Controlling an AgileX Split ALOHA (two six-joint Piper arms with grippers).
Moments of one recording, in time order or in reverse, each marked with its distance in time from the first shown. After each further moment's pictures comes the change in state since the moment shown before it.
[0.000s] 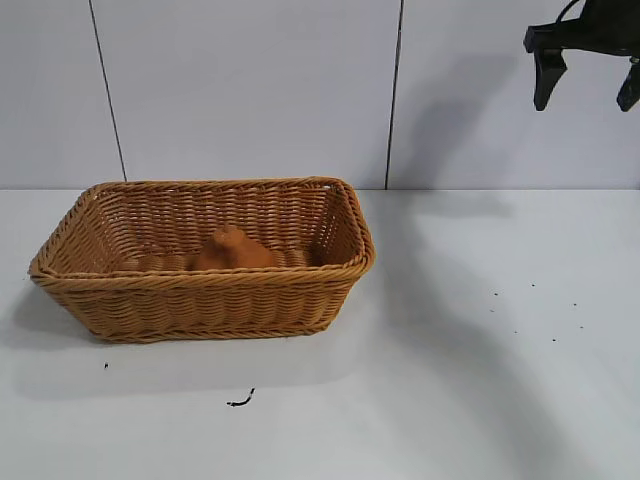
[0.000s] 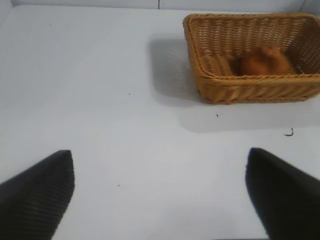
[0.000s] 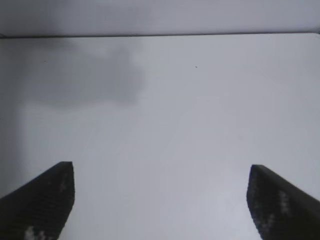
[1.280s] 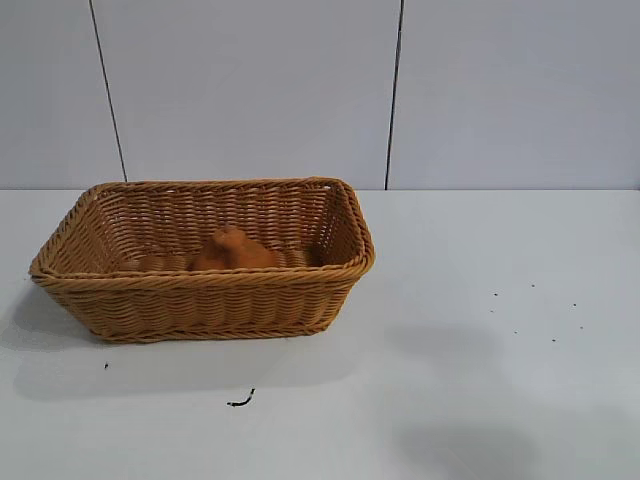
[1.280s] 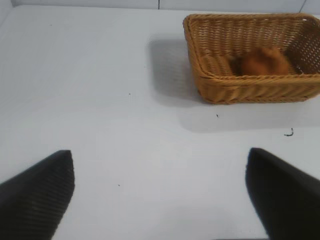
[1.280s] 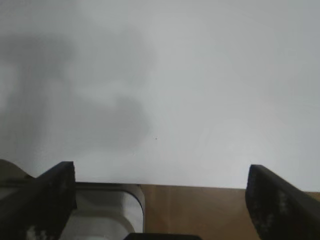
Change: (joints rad) left arm 0.000 0.000 0.000 0.000 0.000 0.000; right arm 0.002 -1.743 1.723 0.089 -0.118 -0.070
